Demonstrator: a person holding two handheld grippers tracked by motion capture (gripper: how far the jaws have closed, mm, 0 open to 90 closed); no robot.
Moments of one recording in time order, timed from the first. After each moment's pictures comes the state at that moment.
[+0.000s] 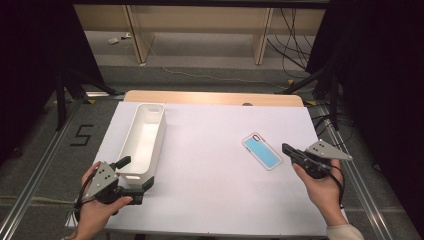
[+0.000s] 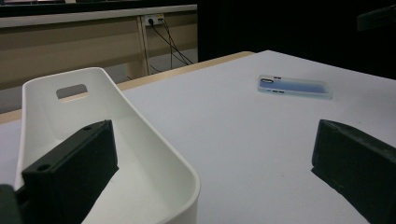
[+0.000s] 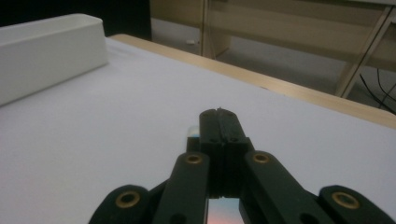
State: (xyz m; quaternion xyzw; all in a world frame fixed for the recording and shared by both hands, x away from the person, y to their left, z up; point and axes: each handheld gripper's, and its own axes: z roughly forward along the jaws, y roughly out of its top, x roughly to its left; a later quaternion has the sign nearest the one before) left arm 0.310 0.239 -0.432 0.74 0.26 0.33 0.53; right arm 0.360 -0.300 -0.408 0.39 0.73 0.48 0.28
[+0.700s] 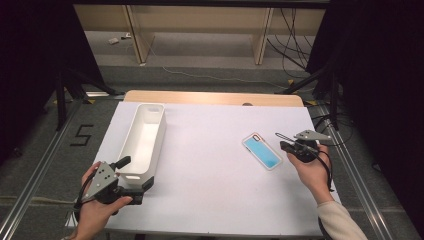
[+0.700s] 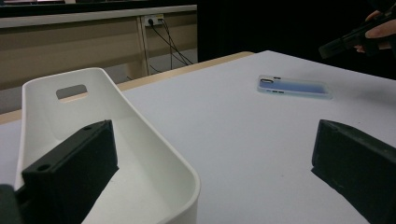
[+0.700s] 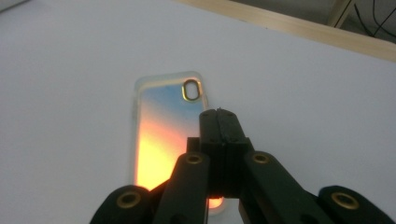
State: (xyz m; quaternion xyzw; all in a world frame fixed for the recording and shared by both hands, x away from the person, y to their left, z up) left arm 0.310 0.240 -0.432 0.74 0.26 0.33 0.53; right arm 0.419 -0.307 -0.439 0.46 0.76 0.38 0.24
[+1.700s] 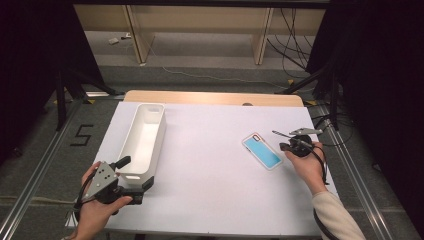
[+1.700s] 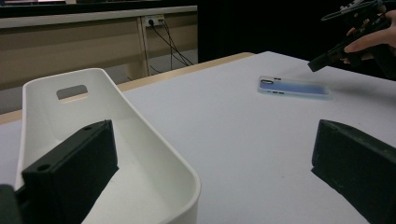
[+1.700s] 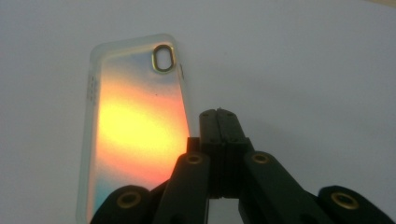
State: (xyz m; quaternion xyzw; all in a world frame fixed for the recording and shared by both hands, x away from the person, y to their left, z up) left arm 0.311 0.240 -0.432 0.73 0.25 0.34 0.53; right arm 0.444 -0.308 -0.457 0.52 0.77 0.31 0.20
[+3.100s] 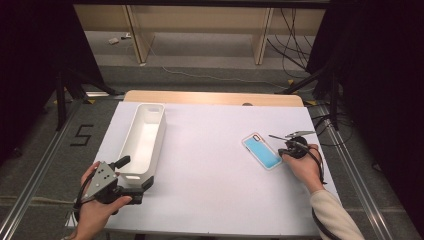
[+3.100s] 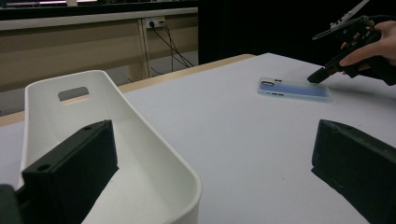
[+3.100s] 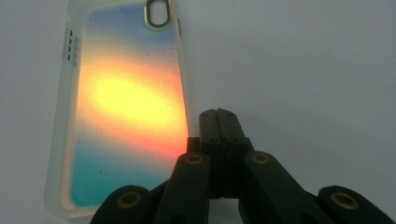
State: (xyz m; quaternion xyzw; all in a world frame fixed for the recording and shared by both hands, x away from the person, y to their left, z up) left arm 0.310 0.240 -0.431 0.73 0.26 0.34 0.53; right arm 0.453 -0.309 -0.476 0.50 0.80 0.27 0.18
